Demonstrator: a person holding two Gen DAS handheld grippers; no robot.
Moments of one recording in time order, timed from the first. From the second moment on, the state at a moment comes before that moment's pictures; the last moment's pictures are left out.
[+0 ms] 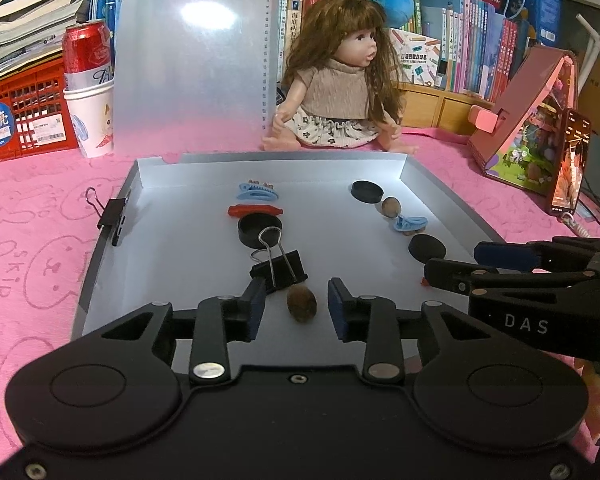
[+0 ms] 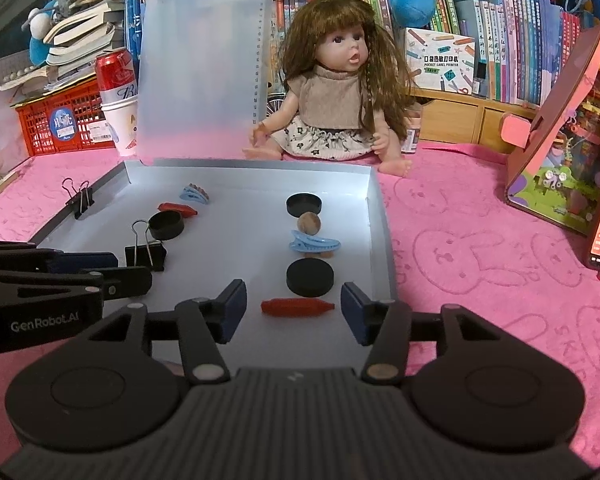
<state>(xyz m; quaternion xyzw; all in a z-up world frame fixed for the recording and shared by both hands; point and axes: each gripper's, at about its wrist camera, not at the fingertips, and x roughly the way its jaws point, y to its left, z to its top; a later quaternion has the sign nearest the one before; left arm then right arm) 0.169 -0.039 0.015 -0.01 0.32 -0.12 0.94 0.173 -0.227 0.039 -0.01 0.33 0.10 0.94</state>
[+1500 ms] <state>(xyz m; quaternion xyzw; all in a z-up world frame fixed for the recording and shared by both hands) 0.042 -0.038 0.021 0.02 0.33 -0.22 0.92 0.071 -0.257 0.048 -0.05 0.28 0.16 0.95</state>
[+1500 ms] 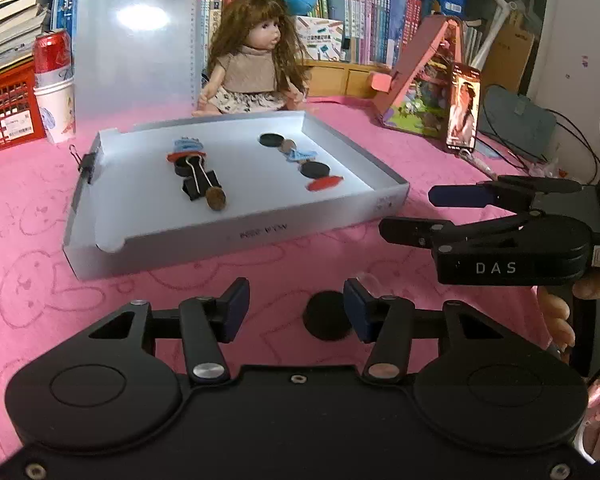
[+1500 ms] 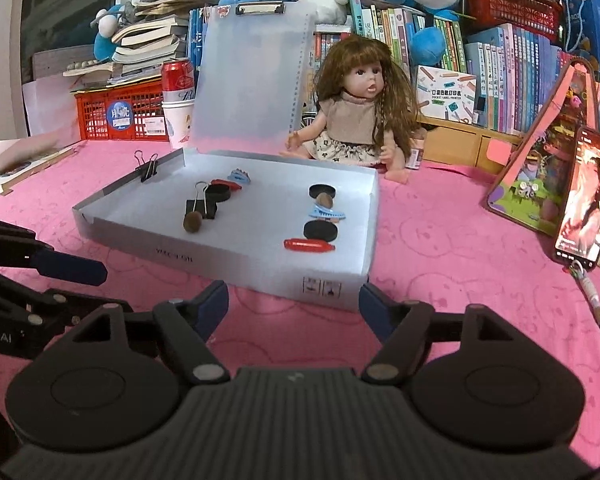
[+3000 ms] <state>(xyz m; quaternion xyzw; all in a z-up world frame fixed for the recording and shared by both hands) 0.041 -0.018 0.012 0.02 0.33 -0.17 0.93 0.077 -0.224 0.032 -0.09 0.33 0.28 0.90</state>
